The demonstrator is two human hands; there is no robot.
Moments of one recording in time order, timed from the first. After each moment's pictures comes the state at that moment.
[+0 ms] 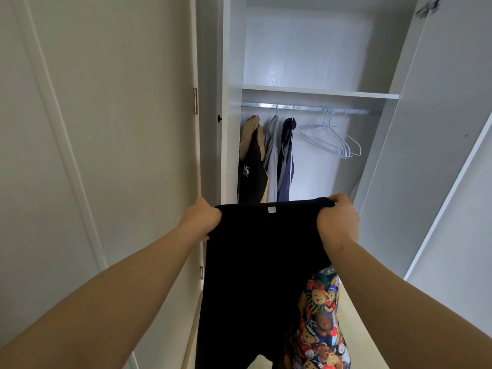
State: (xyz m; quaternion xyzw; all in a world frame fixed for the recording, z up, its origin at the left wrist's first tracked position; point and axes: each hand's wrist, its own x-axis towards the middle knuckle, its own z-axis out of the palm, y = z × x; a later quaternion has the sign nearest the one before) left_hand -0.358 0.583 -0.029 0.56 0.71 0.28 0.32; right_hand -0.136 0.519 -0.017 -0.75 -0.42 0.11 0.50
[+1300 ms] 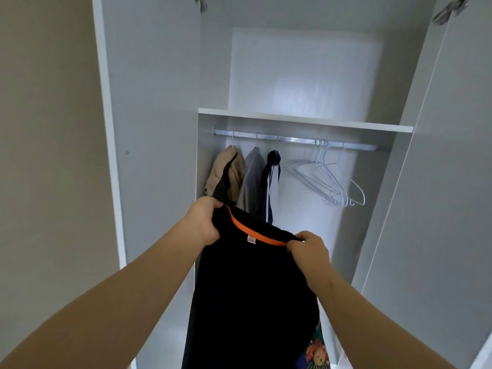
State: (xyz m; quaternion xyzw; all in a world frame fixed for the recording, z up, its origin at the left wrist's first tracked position) left_hand -0.086 0.816 0.024 0.24 0.47 0.57 0.63; right_hand 0.108 0.796 -0.033 -0.66 -0.54 0.31 0.43
